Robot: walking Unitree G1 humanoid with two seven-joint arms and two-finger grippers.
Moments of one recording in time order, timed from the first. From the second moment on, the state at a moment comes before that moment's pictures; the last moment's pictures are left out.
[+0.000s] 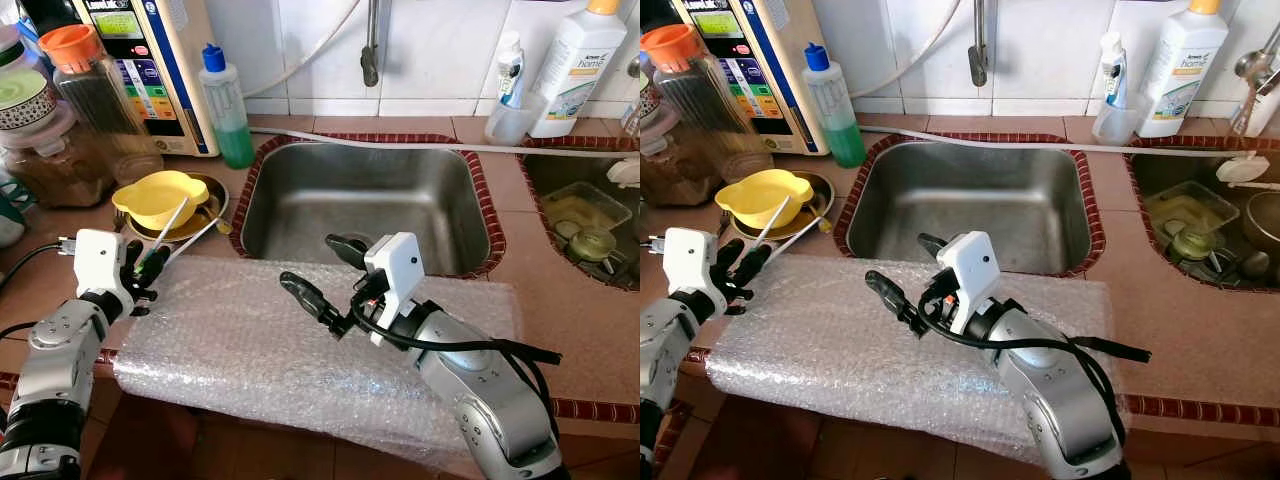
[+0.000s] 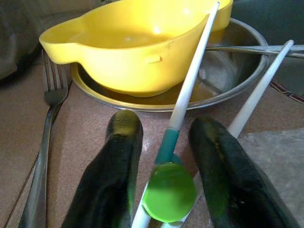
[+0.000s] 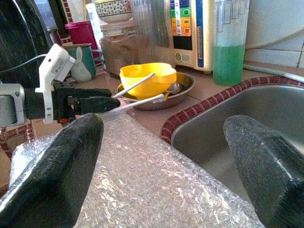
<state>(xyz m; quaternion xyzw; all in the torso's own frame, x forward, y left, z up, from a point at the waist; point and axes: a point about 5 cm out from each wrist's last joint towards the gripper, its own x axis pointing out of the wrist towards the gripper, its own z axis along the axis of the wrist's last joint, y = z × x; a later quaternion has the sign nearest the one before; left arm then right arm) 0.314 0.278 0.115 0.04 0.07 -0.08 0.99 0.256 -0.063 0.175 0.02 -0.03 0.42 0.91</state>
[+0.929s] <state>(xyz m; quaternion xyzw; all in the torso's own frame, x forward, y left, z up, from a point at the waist) 0.313 0.272 0.120 0.06 0.04 -0.09 0.99 0.260 -0.074 0.175 0.02 -0.03 0.40 0.92</state>
